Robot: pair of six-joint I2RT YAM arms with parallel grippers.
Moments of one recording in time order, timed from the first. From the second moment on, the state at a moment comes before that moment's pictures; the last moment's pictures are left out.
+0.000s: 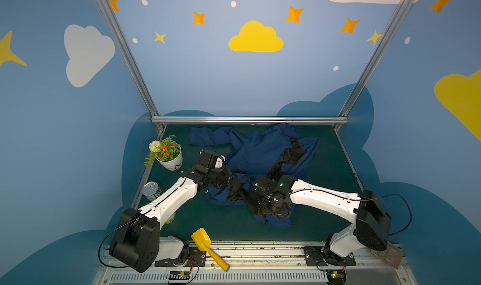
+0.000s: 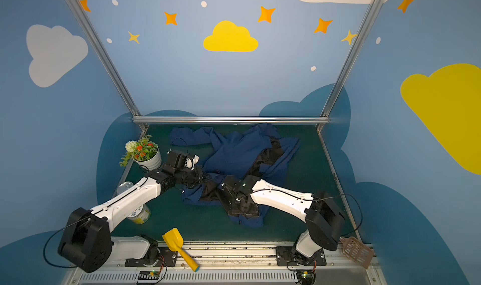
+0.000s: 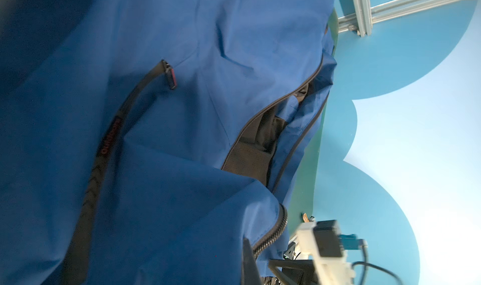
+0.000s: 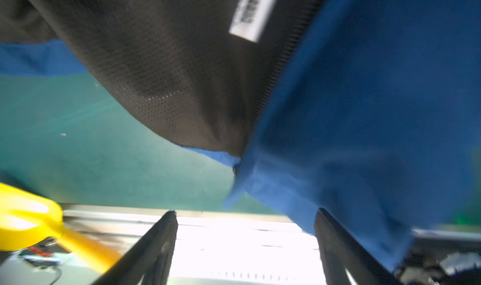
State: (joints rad) left arm -0.39 1.33 0.86 -0.35 0.52 -0.88; right arm 1.05 1.59 1.11 -1.02 -0.03 1.00
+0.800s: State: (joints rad) left arm -0.36 1.27 0.86 -0.45 0.50 -0.86; right arm 1.06 1.58 0.89 -0.77 -0.02 0.91
